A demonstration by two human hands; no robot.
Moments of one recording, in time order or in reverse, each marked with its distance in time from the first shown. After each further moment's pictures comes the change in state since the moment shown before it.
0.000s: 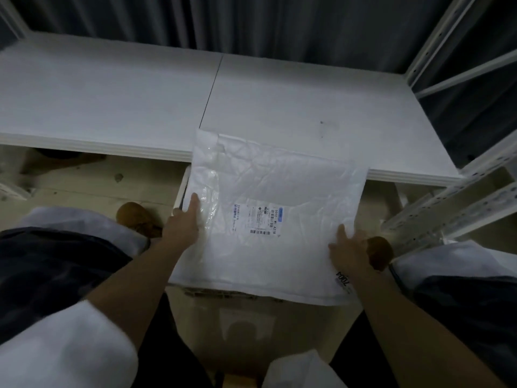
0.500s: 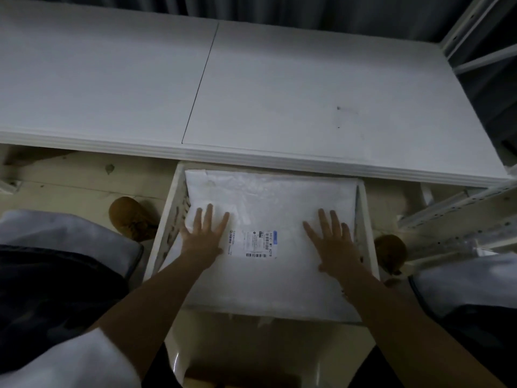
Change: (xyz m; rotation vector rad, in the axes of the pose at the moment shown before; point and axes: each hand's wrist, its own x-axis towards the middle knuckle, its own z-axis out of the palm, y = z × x) left_hand 0.032 0.035 0.054 0.473 -0.067 0.171; right_hand 0.048 -0.039 0.017 -0.579 -0.090 -0.448
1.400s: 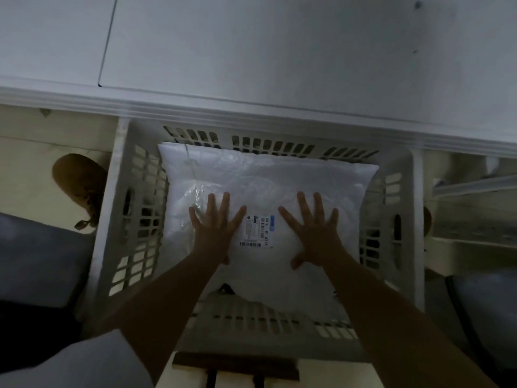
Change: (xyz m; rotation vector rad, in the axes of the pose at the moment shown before) left_hand 0.086 0.047 0.105 0.077 -0.219 0.131; right_hand 0.103 -0.036 0.086 0.164 -0.268 -0.132
